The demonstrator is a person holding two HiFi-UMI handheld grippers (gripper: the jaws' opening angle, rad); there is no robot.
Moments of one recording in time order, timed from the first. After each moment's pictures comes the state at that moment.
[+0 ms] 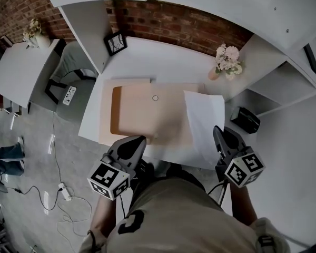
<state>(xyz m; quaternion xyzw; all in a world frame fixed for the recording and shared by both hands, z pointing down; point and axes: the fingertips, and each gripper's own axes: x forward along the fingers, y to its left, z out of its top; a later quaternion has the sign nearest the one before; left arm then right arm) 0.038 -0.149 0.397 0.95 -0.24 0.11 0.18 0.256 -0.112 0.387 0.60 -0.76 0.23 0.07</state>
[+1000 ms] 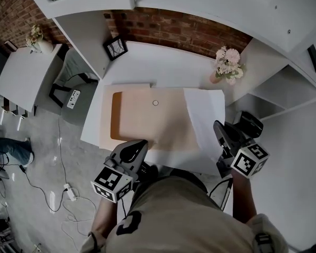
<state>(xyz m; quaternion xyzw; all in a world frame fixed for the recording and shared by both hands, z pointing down) 0.062 -0.155 0.403 0.94 -0.24 0.15 0.17 0.286 -0.148 0.395 0.56 -0.77 0.30 -0.01</state>
